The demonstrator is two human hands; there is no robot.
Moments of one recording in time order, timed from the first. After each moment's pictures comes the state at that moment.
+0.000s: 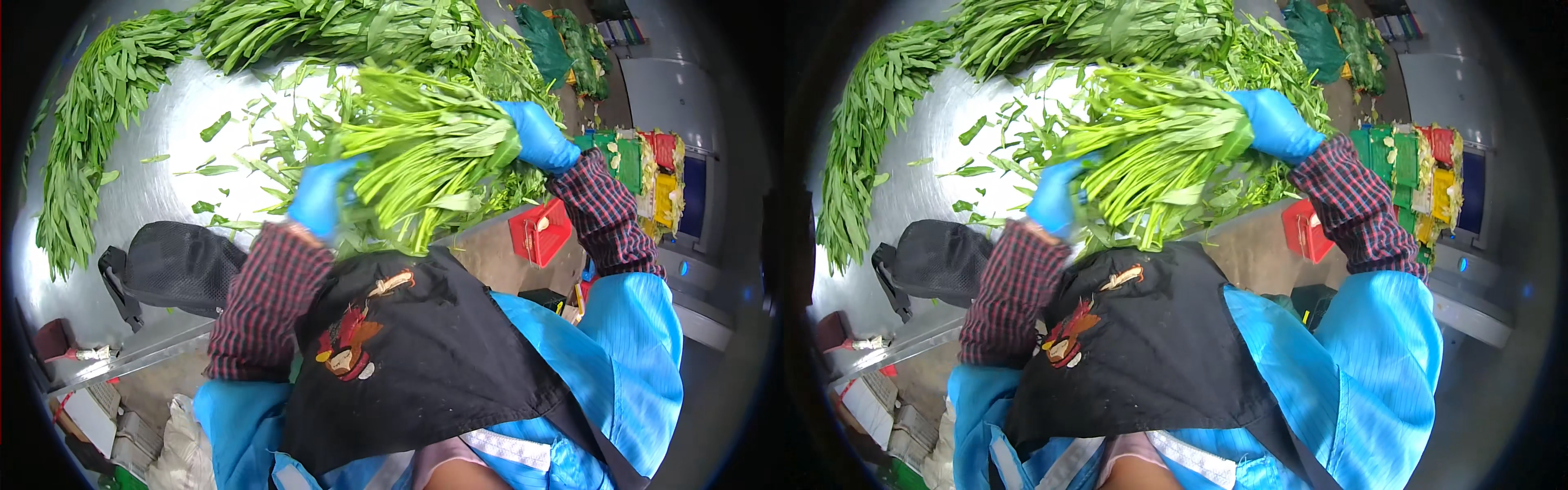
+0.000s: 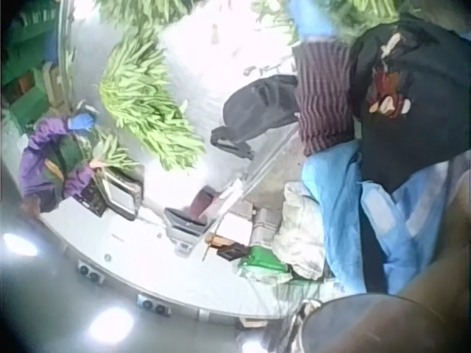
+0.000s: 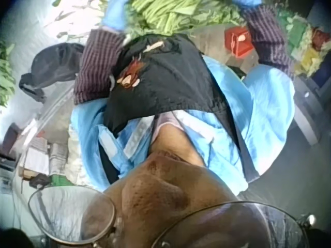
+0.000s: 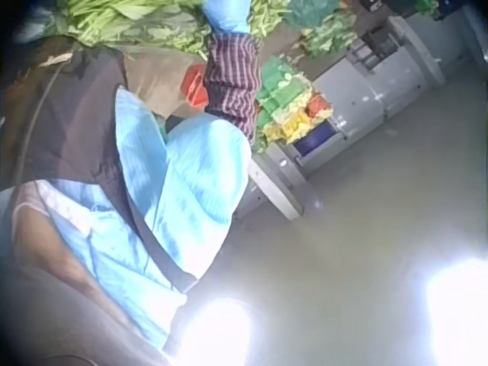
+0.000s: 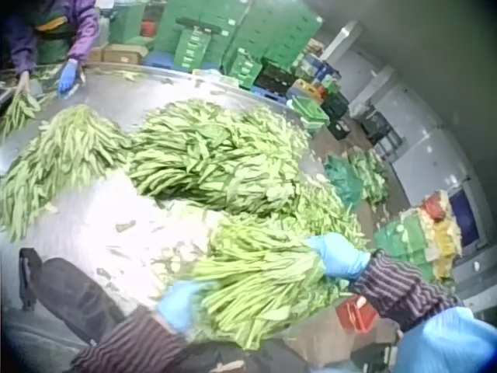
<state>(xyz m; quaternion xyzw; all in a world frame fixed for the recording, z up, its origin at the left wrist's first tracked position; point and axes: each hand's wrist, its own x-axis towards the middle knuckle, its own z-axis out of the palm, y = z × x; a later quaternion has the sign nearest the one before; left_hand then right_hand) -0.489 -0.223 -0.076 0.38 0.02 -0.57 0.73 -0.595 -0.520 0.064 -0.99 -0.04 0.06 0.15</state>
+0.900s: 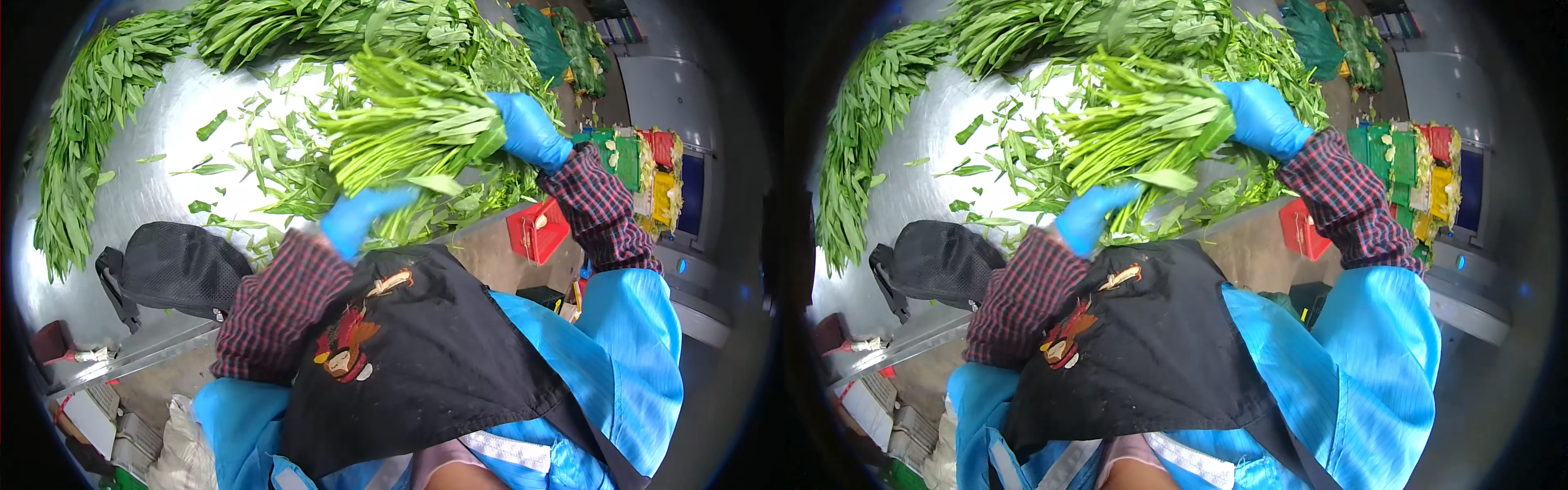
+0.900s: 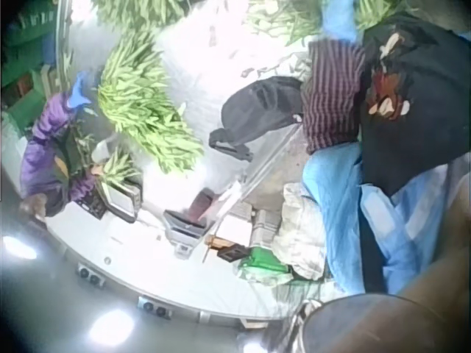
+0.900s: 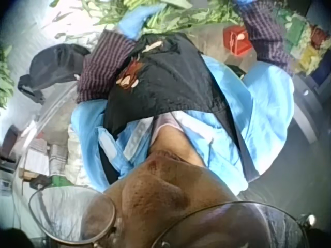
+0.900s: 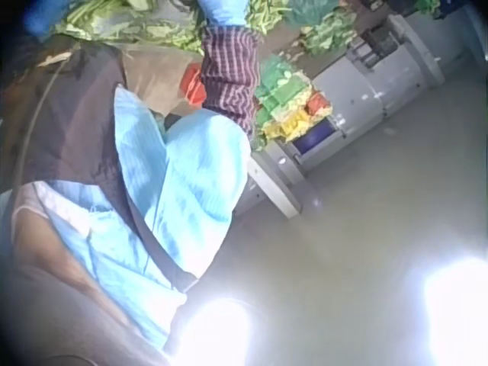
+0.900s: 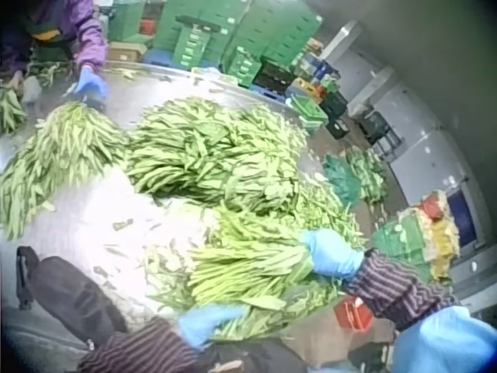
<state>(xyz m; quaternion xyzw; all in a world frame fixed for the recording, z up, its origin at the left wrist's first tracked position) -0.523 -0.240 -0.064 0.37 -0.12 -0.59 0.71 -0.575 -0.496 0.077 -0.98 0.10 0.16 0.10</state>
